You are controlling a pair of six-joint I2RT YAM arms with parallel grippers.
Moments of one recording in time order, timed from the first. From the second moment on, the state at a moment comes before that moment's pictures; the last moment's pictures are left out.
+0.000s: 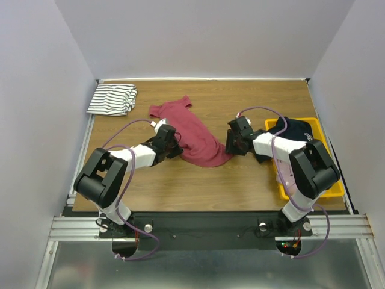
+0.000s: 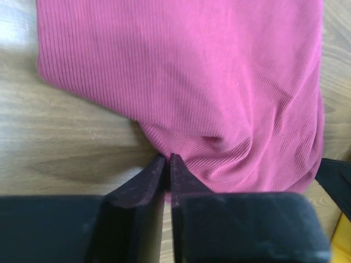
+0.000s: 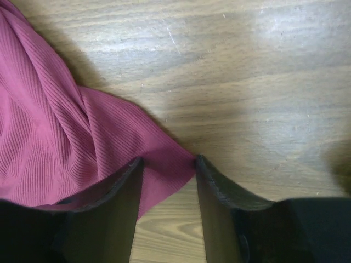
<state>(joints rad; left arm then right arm) -0.53 1.60 0.73 0.08 -0.07 -0.89 0.51 1.69 0.97 -0.30 0.15 0.60</state>
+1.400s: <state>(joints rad) -0.46 1.43 1.10 -0.24 0.04 -0.70 0.49 1.55 1.33 -0.41 0.21 0.58</state>
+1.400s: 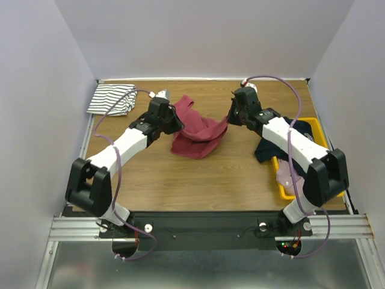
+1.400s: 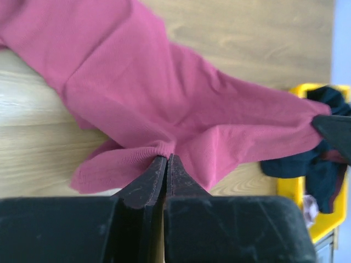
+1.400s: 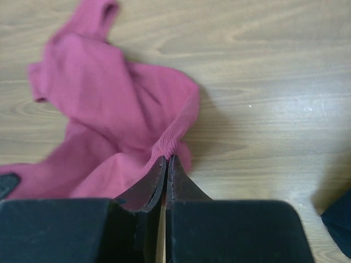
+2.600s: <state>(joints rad) -0.58 1.57 0.88 -0.17 -0.19 -0.63 0.31 1.71 1.13 -0.34 0.22 0.61</state>
